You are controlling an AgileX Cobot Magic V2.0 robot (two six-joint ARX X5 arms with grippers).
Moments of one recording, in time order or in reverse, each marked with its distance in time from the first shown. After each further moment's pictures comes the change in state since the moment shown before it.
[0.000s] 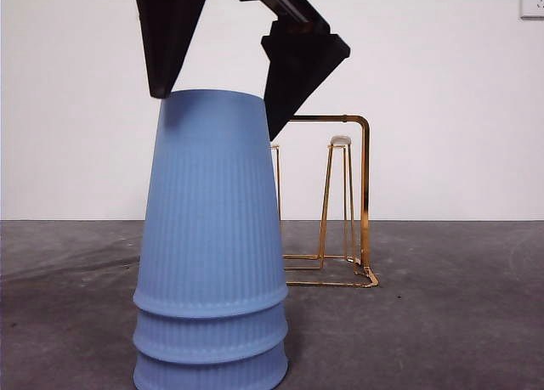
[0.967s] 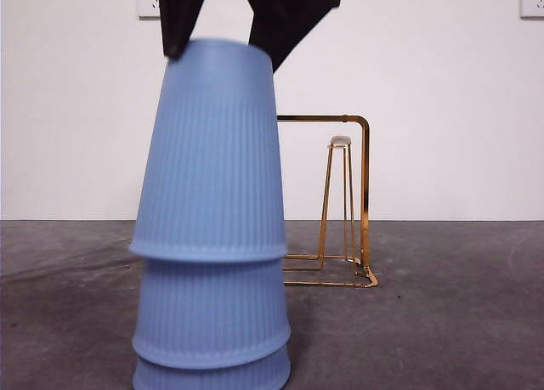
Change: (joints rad) left arm -0.034 -0.054 0.000 -0.002 -0.001 0.000; right arm 0.015 0.005 0.118 -0.109 0.002 0.080
